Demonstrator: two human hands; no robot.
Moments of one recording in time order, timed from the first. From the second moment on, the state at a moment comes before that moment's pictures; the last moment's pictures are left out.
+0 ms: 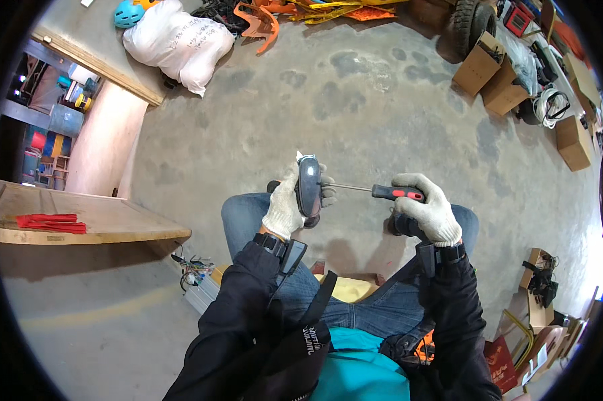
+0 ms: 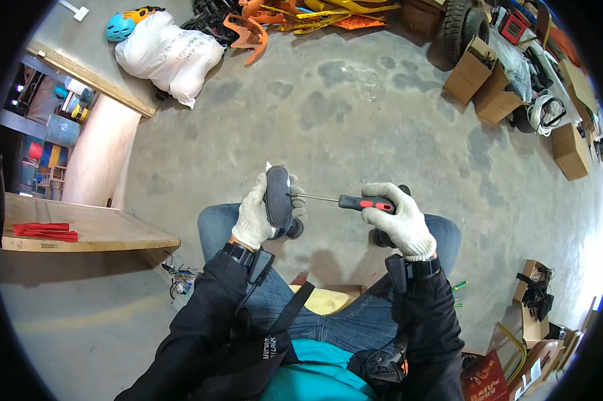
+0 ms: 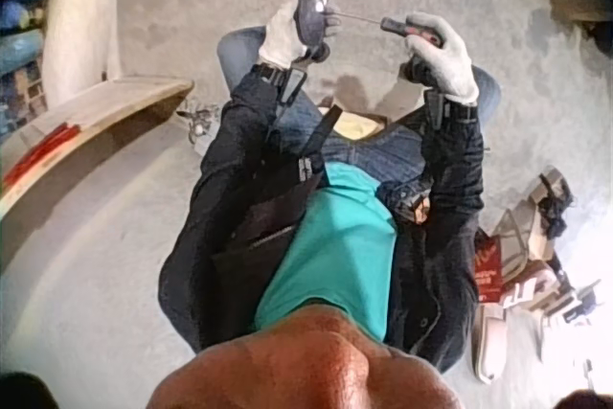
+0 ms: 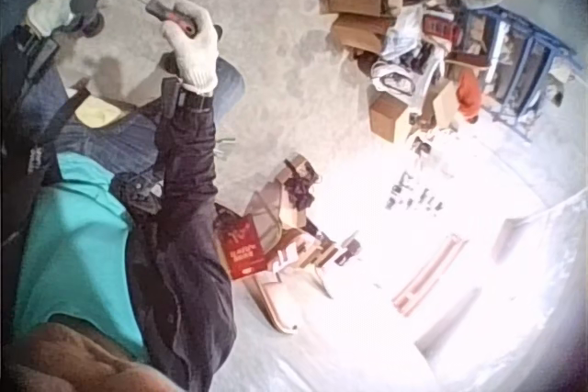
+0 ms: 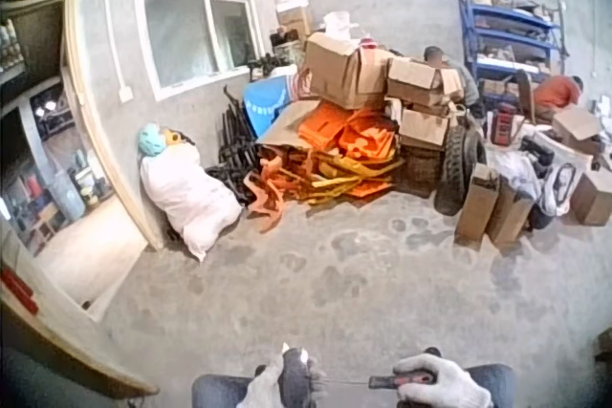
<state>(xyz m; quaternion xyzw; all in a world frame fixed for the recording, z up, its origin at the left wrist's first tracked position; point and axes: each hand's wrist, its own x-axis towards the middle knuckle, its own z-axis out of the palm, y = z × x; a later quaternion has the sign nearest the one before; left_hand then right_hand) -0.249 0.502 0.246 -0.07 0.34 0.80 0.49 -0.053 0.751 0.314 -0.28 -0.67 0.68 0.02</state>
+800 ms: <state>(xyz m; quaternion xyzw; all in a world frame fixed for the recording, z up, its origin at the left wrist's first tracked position) -0.247 0.513 0.247 -0.05 0.38 0.78 0.50 -0.062 0.740 0.314 -0.35 -0.66 0.67 0.05</state>
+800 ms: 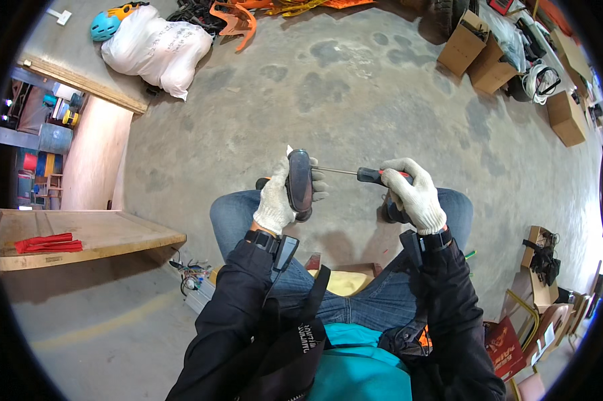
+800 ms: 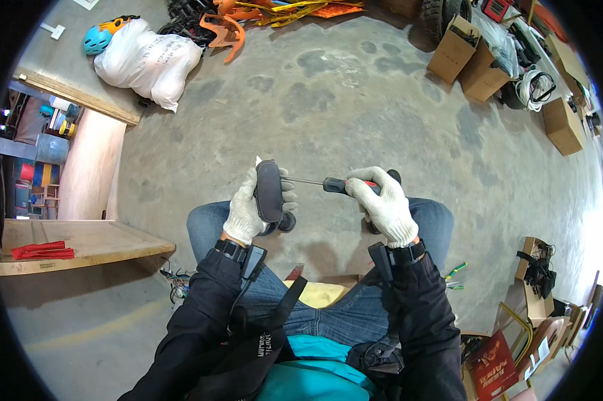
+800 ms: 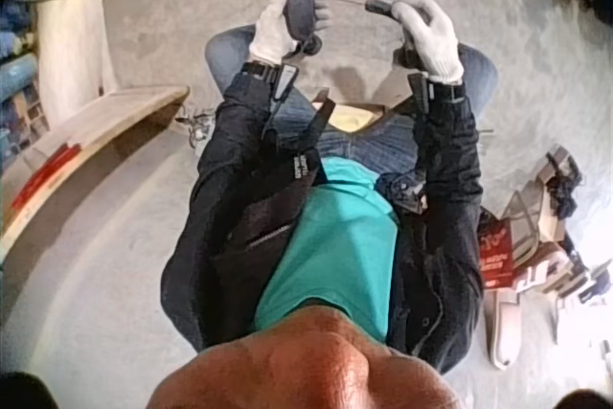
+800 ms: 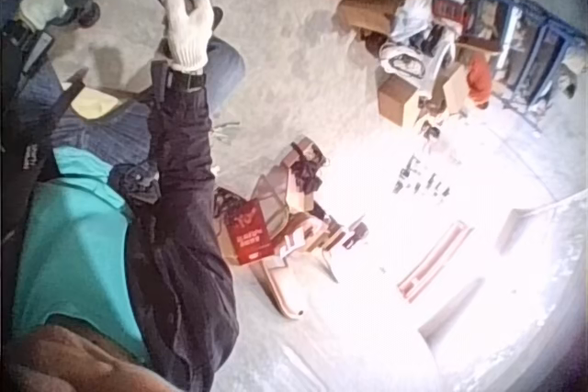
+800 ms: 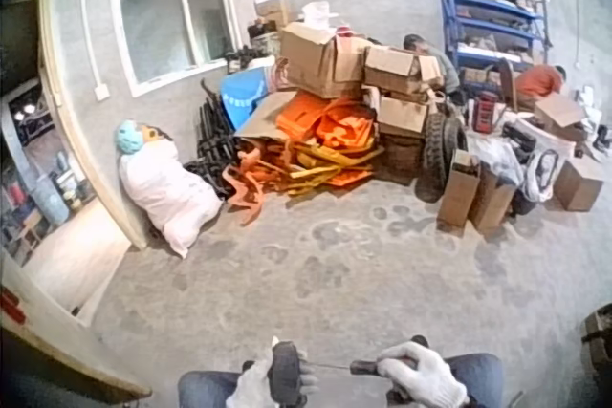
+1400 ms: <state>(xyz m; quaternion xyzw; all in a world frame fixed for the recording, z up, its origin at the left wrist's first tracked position) -0.246 0.510 0.207 0.00 0.51 0.73 0.45 -0.061 0.748 0.292 -0.31 -0.63 0.71 -0.04</state>
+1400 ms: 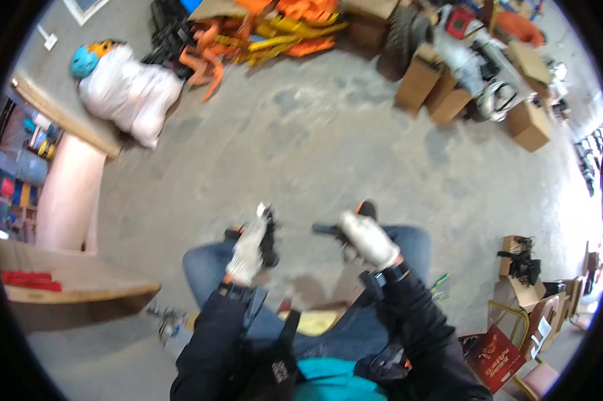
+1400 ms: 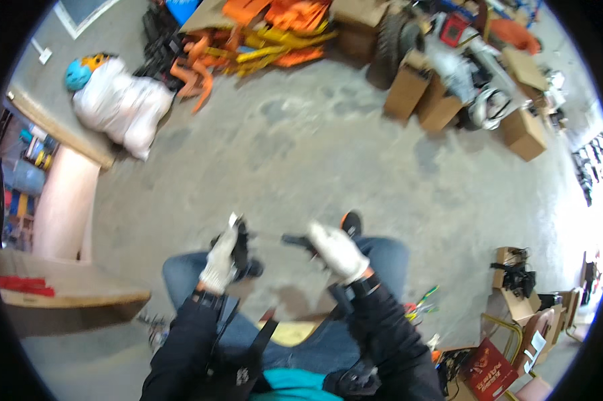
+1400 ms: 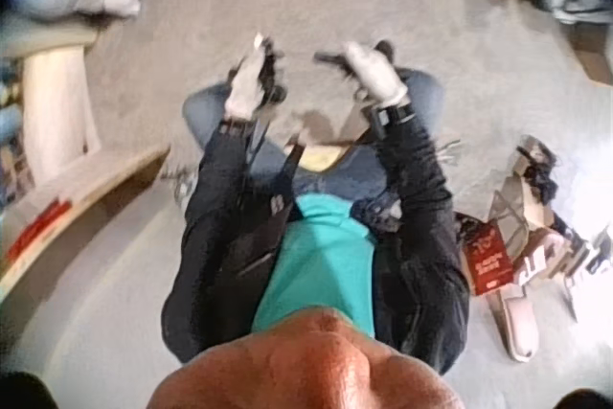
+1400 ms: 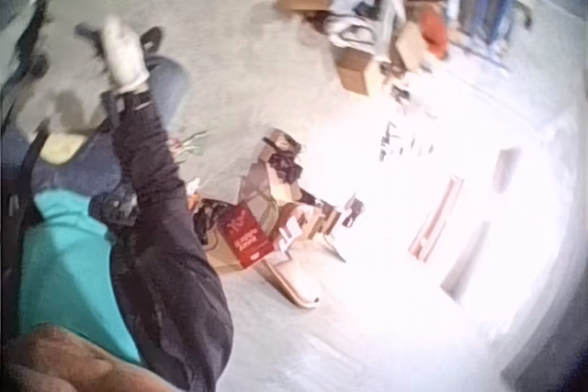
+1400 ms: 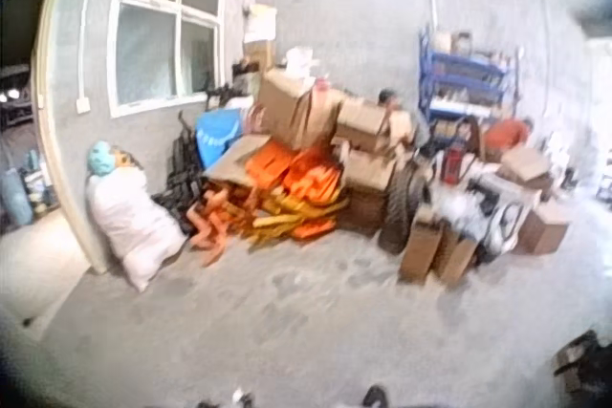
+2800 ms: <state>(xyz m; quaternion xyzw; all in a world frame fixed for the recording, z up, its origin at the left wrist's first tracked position) -0.252 0.487 0.195 0.00 0.54 0.71 0.45 -0.071 0.739 0.227 -0.20 -0.70 0.67 0.10</state>
